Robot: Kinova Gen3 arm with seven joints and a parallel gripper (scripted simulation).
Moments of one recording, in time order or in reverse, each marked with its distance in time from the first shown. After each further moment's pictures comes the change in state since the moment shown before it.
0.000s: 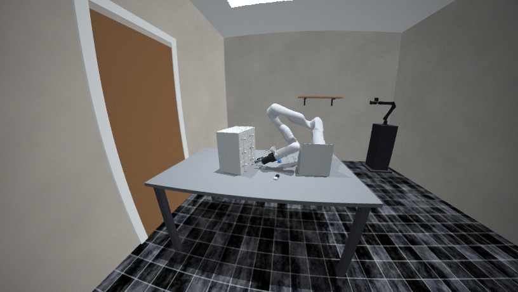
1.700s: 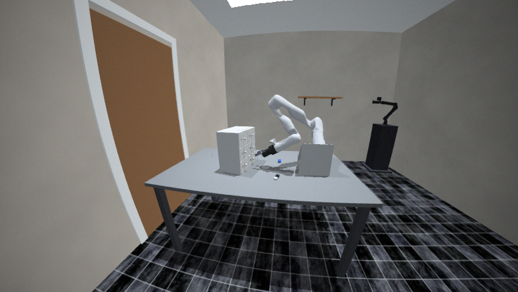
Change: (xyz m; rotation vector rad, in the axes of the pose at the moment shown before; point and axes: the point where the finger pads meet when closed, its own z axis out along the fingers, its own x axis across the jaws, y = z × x) arm 0.001 -0.053 -0.034 -0.008 0.002 -0.010
